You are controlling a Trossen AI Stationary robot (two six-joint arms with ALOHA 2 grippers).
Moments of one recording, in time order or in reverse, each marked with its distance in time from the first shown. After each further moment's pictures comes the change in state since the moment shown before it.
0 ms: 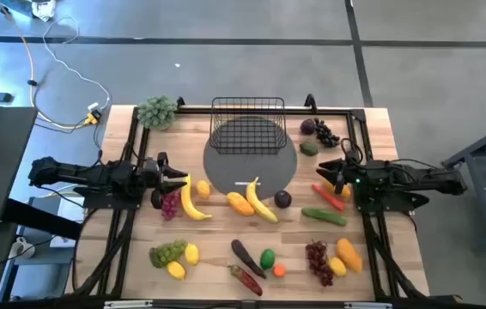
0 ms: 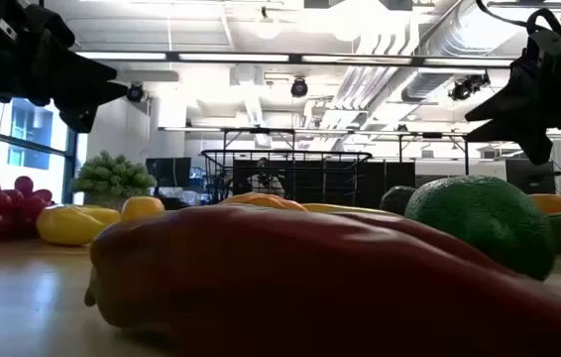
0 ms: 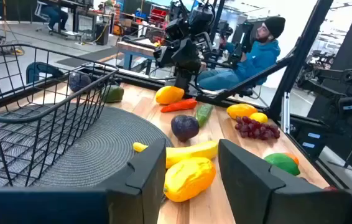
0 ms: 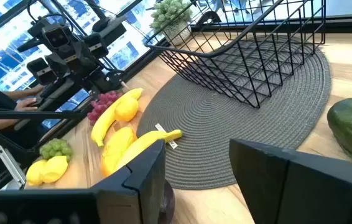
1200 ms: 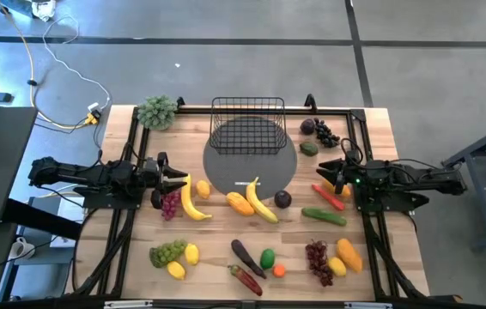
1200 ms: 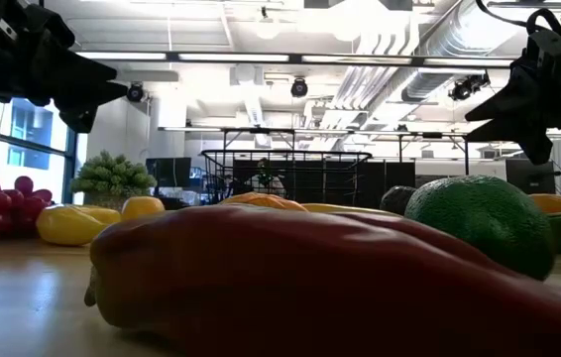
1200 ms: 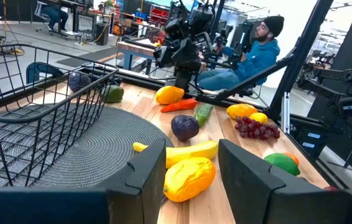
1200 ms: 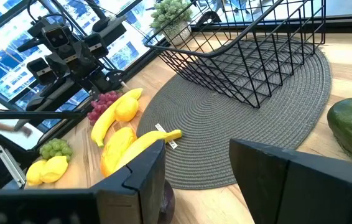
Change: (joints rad) left arm 0.000 0.000 0.000 0.000 0.000 0.000; right arm 0.000 0.000 0.000 0.000 0.000 0.000
